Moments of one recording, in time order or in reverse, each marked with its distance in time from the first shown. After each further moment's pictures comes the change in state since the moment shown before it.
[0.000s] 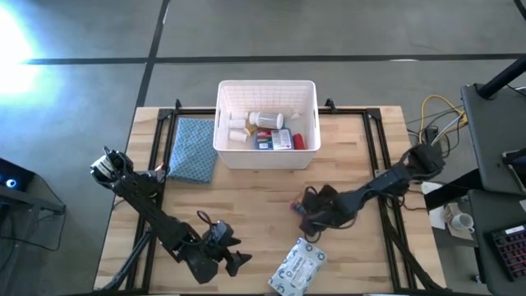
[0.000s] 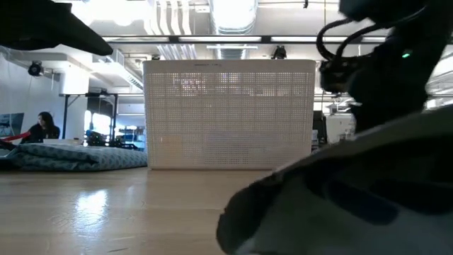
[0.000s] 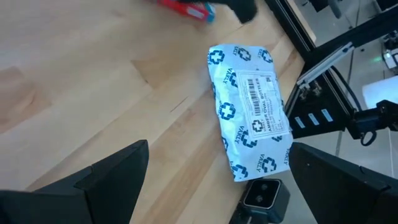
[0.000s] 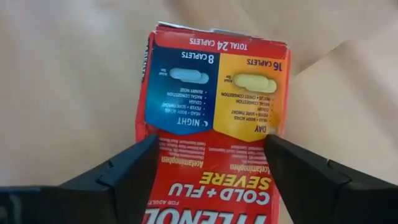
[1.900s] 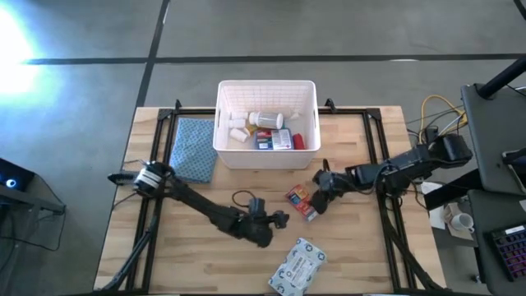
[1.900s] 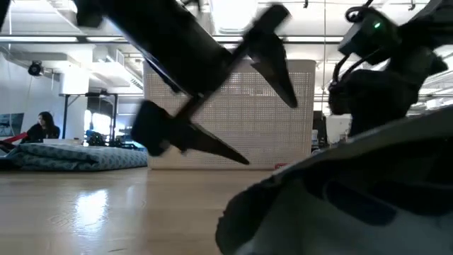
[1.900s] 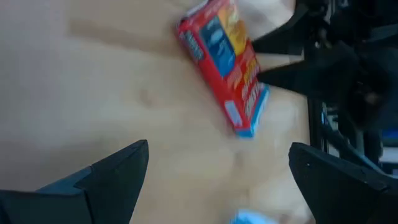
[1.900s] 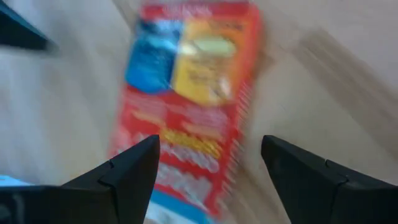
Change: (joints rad) left arm 0.350 0.370 0.147 0.243 -0.010 -0.358; right arm -0.342 -0.339 -0.452 0.528 -0.408 -0.149
